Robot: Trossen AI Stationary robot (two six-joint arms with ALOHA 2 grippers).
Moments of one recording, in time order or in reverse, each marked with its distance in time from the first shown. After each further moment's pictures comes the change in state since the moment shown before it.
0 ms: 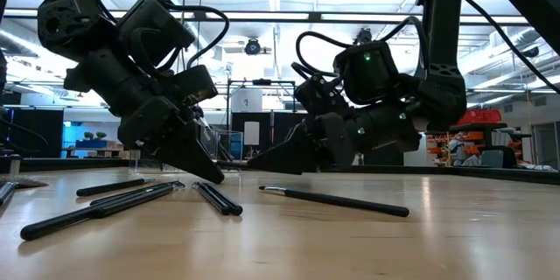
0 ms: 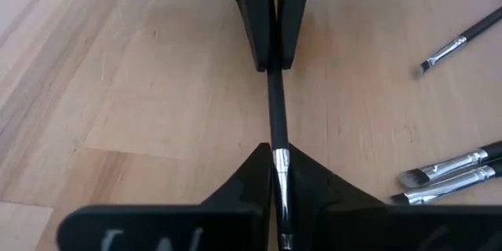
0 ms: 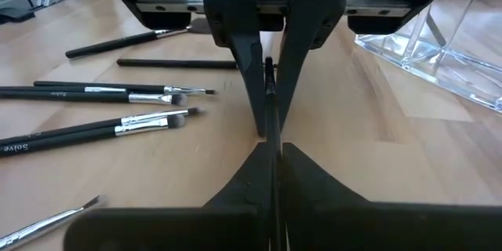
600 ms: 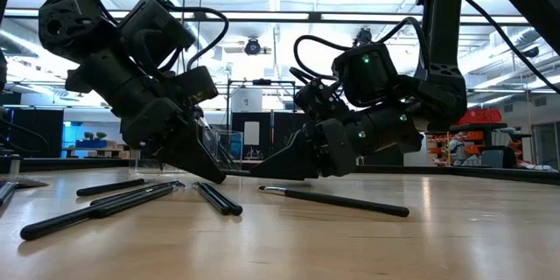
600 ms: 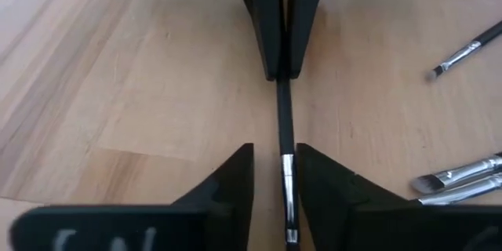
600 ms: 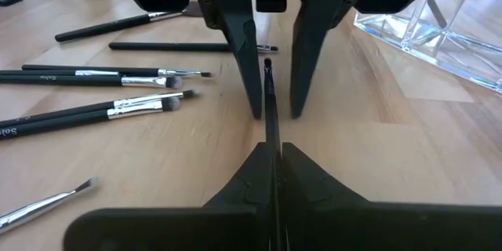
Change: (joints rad) left arm 0.001 0.002 -0.003 0.023 -0.006 0.002; right arm 0.000 0.000 0.000 -0.035 0.026 -0.003
